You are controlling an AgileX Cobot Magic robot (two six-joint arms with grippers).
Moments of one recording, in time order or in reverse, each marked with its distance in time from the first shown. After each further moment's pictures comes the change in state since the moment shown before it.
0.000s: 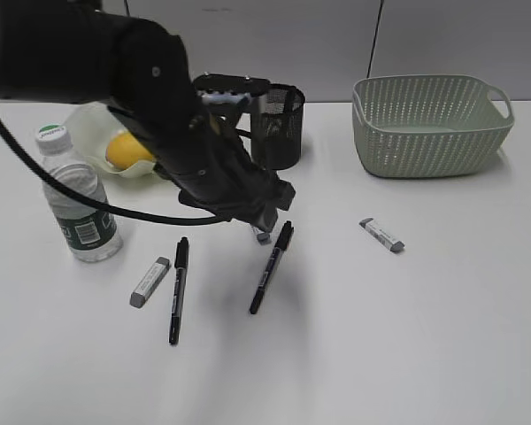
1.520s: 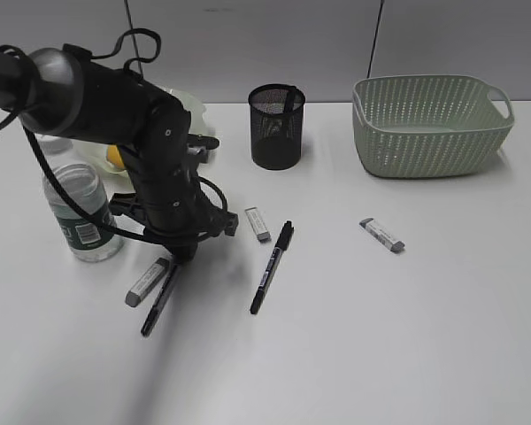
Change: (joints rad) left arm 0.118 0.245 -0.076 0.260 0.116 -0.326; right arm 0.000 0.000 0.000 0.000 0.000 0.000
